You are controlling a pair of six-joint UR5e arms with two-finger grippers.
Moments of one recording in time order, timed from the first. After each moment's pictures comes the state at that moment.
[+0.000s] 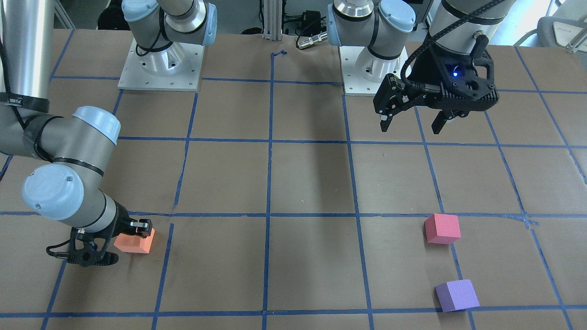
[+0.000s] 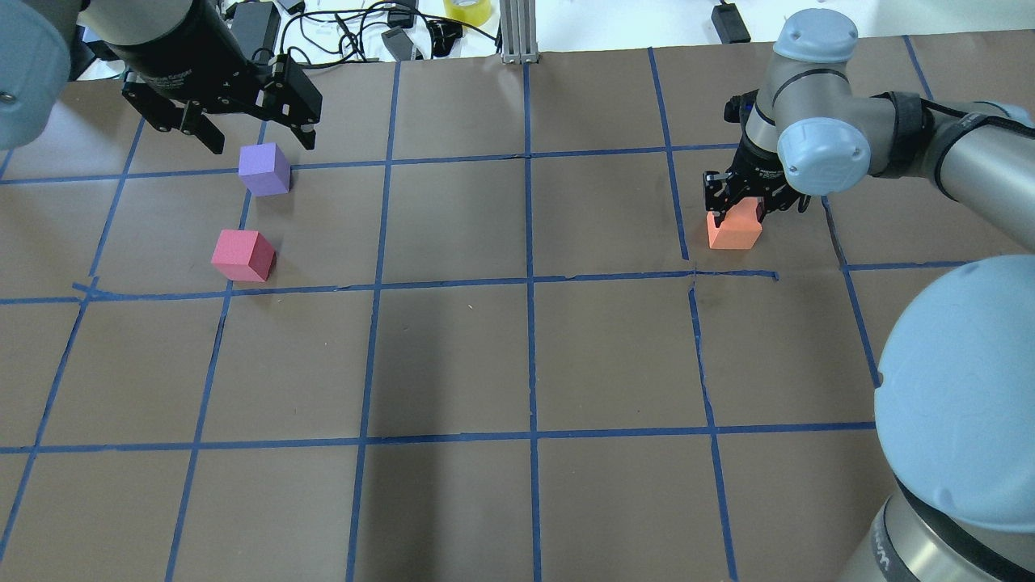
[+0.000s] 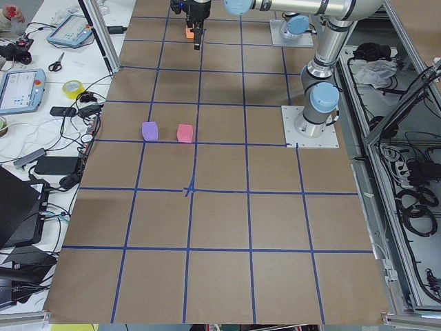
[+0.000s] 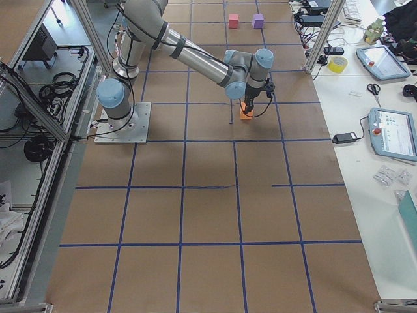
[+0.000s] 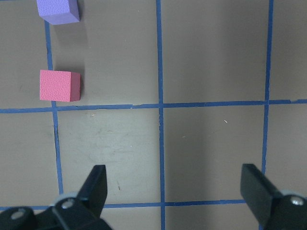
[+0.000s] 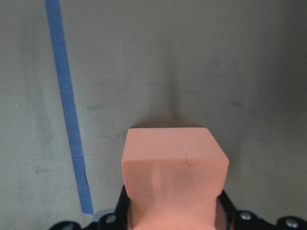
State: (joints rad) left arm -1.56 -1.60 -1.48 -1.51 1.56 0.02; right arm 1.45 -1.07 1.64 -2.05 -1.59 -0.06
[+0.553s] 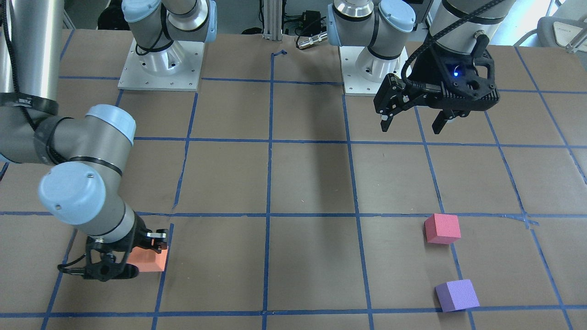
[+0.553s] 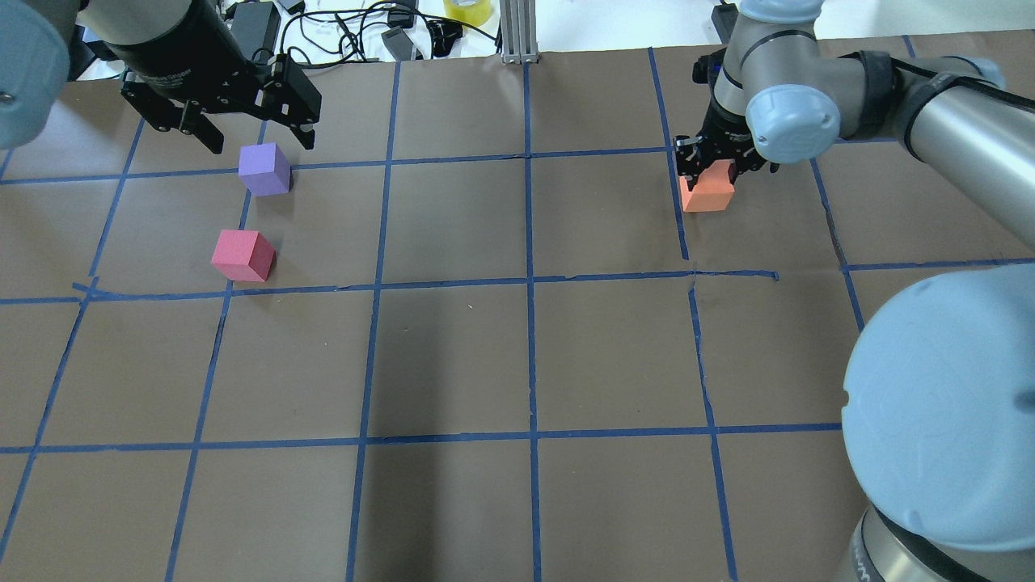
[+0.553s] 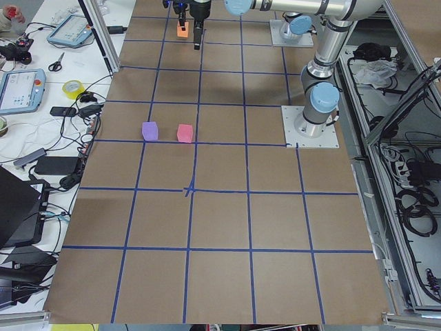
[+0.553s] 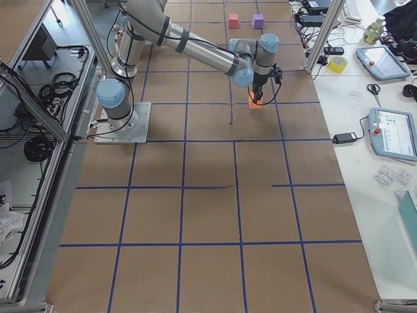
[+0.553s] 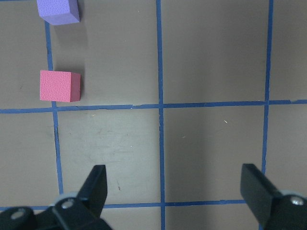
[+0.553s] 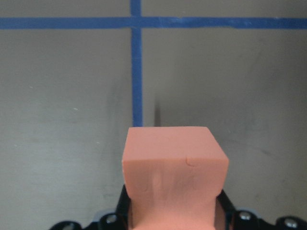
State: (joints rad) left arm -1.56 -1.60 -1.48 -1.51 1.56 0.02; right arm 1.56 -1.04 1.49 -2.03 -1.59 -0.04
